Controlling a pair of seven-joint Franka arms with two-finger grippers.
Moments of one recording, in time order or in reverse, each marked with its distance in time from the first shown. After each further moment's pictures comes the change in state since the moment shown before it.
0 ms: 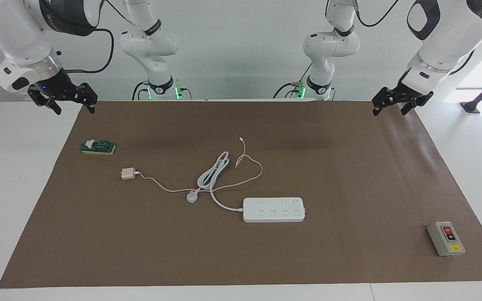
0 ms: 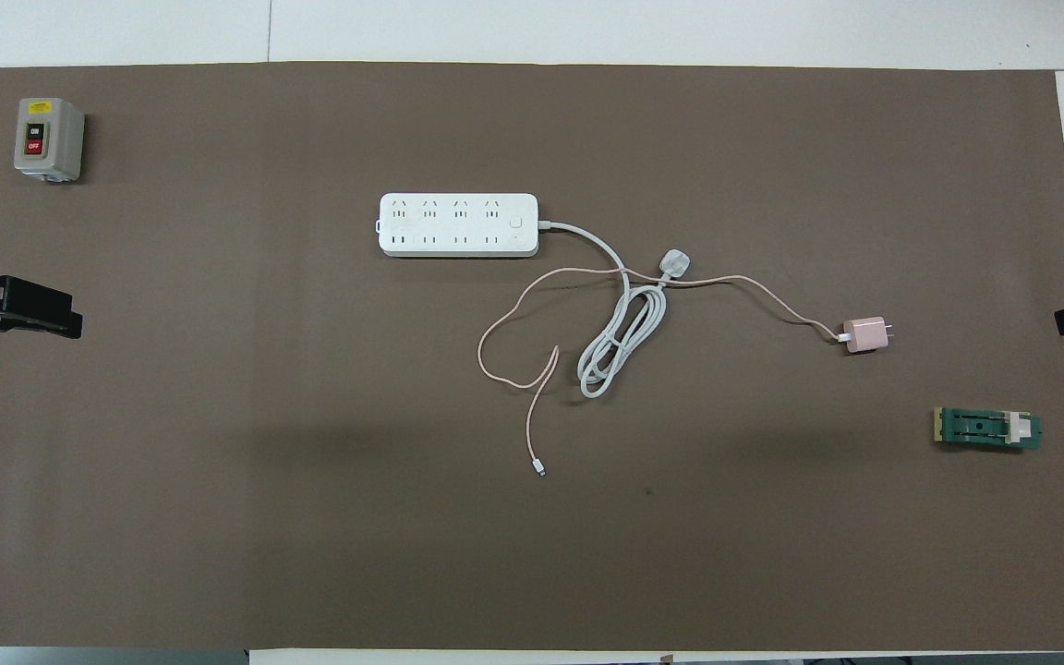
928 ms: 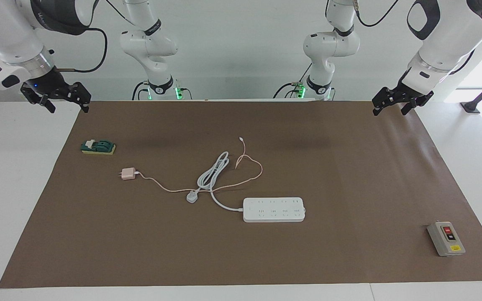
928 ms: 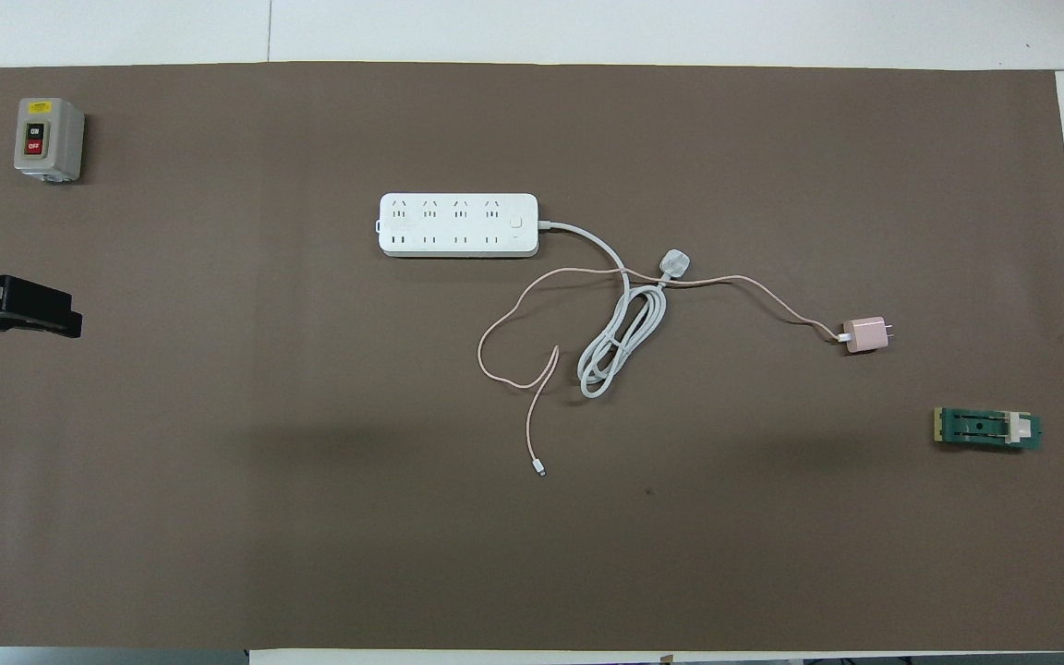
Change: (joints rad) left arm 0.000 -0.001 0.000 0.000 0.000 0.002 0.000; right arm -0.033 -0.001 -0.010 0.001 0.001 -0.005 0.040
